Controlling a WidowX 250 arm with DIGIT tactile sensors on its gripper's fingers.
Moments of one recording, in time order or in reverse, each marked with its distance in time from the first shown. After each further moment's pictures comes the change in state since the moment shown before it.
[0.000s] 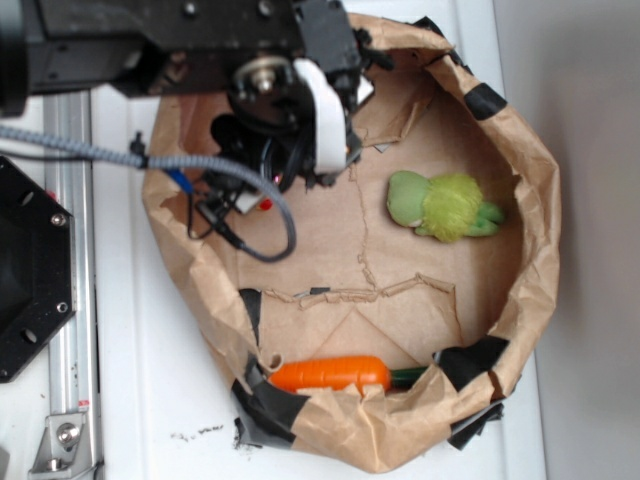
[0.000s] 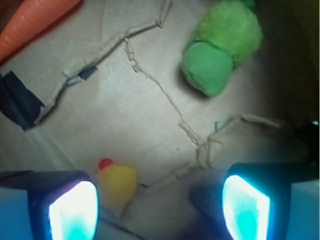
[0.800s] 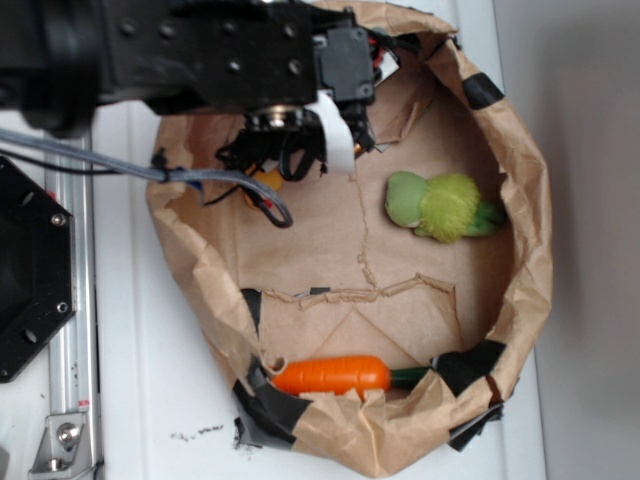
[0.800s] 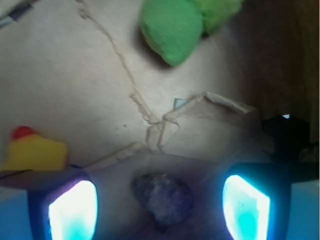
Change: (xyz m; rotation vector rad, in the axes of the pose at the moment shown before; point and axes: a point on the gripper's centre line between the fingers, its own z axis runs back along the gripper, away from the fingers) arm -0.001 0.024 -0.031 0.168 0.106 -0.140
